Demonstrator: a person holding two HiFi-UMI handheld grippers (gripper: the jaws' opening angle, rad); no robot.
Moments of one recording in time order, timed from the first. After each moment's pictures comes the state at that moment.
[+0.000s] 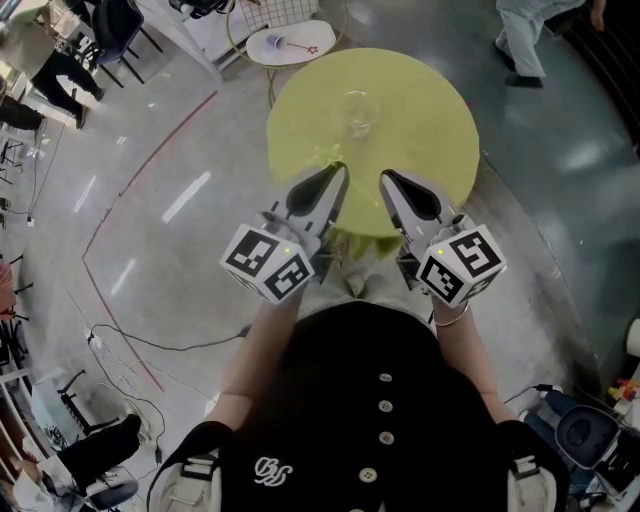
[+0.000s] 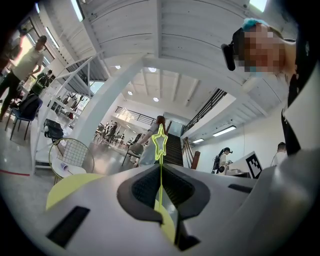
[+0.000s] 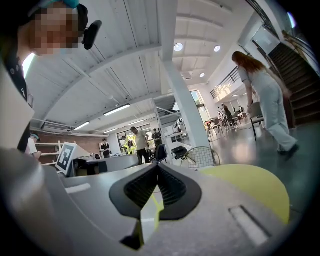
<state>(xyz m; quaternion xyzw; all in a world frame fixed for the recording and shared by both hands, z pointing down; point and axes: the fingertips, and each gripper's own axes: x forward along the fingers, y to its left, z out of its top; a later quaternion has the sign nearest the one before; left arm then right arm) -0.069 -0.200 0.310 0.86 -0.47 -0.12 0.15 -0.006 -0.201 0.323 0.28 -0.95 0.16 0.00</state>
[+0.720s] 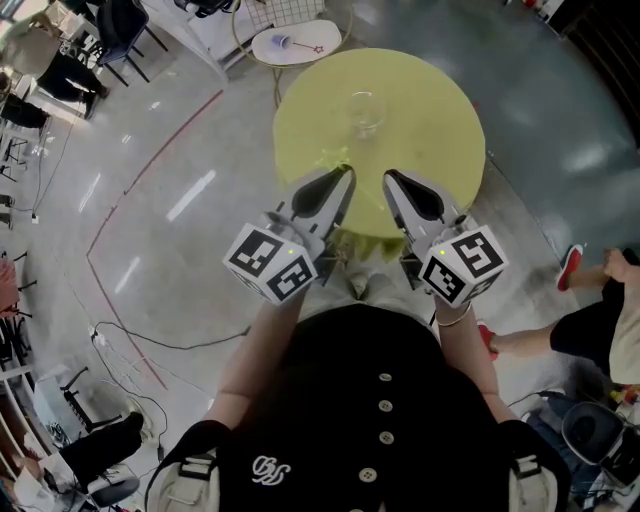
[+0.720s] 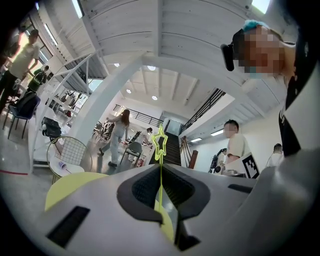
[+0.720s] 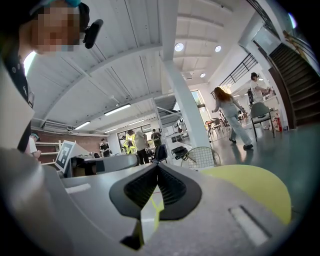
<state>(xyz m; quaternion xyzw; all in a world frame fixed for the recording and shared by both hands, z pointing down) -0.067 -0.199 0.310 0.87 -0.46 -0.11 0.16 -0.012 -0.204 0.325 0.28 -0.95 0.15 0.00</state>
